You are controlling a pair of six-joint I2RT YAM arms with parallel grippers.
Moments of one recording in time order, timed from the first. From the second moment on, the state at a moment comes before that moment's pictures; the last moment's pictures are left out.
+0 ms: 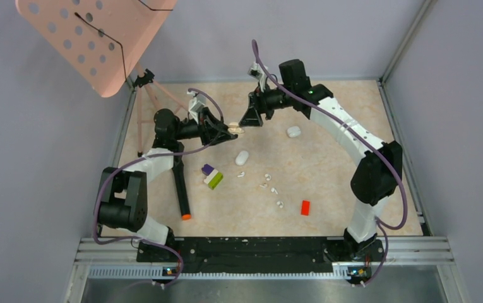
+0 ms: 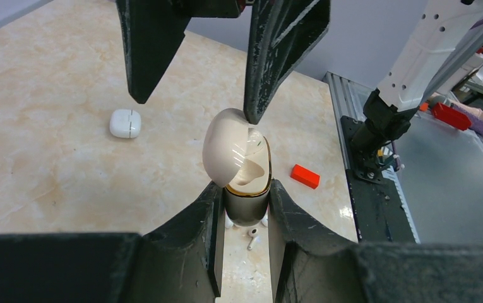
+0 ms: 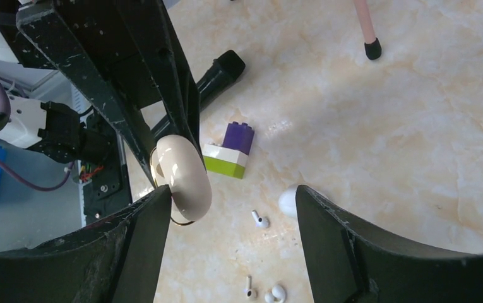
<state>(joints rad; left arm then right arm) -0.17 1.53 0.81 0.94 1.28 -0.52 0.53 1.82 1.76 -0.53 -0.81 -0.05</state>
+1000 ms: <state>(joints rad) -0.12 1.51 0.76 0.93 1.26 -0.49 0.48 1.60 1.55 -0.64 -0.72 -0.23</state>
